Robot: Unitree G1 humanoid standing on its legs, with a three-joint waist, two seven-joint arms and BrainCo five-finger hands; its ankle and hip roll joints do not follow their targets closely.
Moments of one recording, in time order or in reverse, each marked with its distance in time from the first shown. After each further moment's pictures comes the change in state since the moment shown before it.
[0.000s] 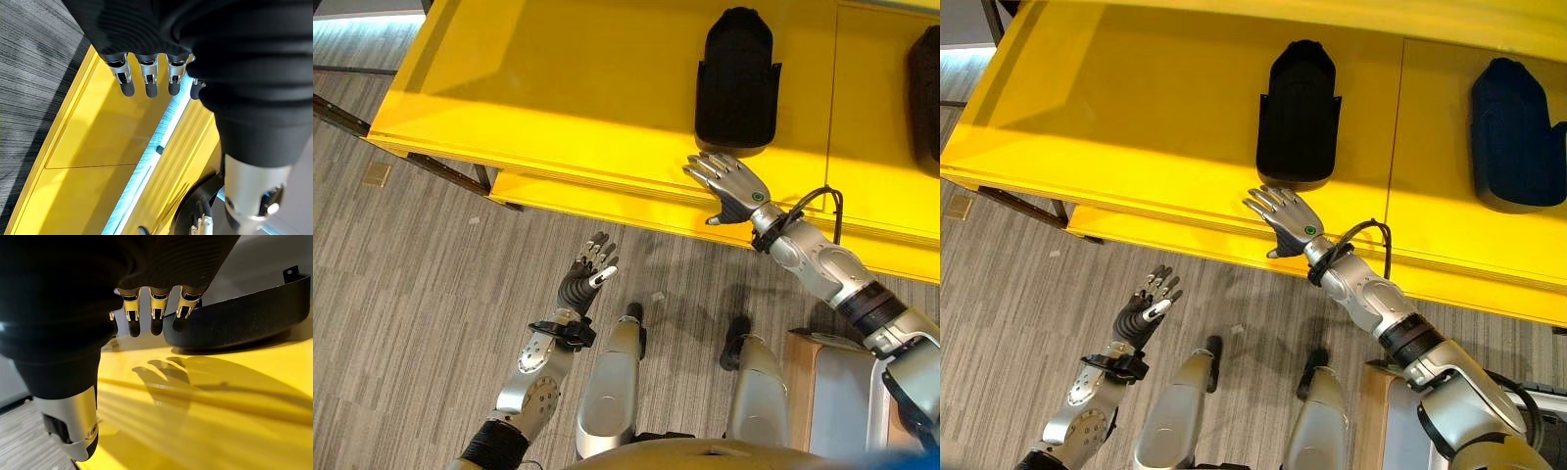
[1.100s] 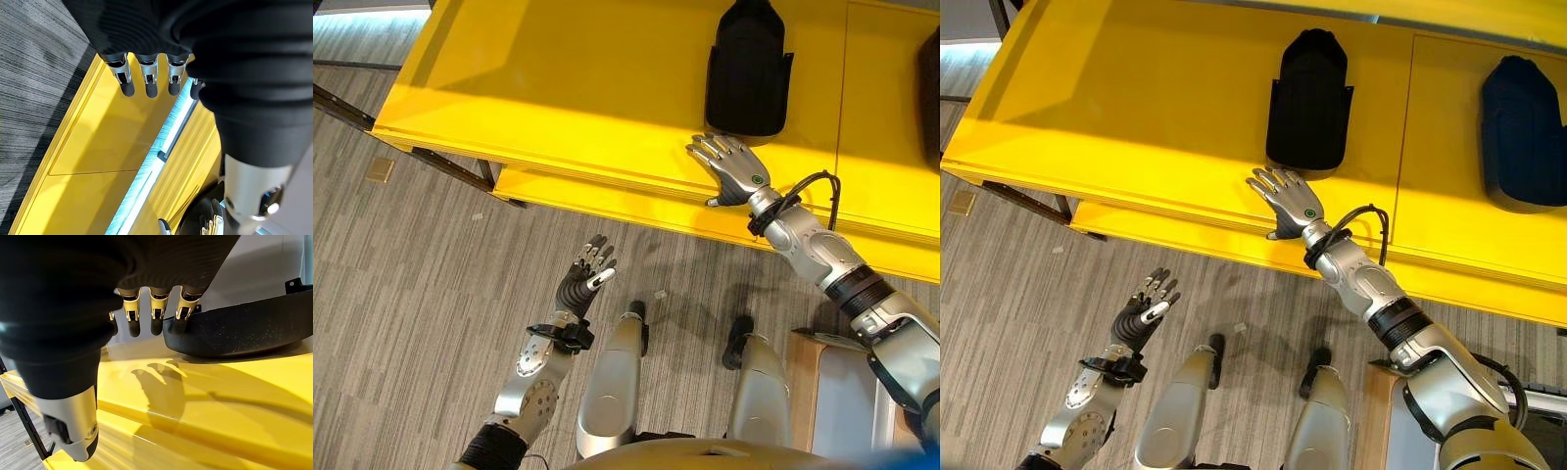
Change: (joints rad) left arm 0.022 0.002 0.008 0.000 -0.004 0.000 -0.001; right arm -0.073 0.036 0.001 0.094 0.001 0.039 -0.033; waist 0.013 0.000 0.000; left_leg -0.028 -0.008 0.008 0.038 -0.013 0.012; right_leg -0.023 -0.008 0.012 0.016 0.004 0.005
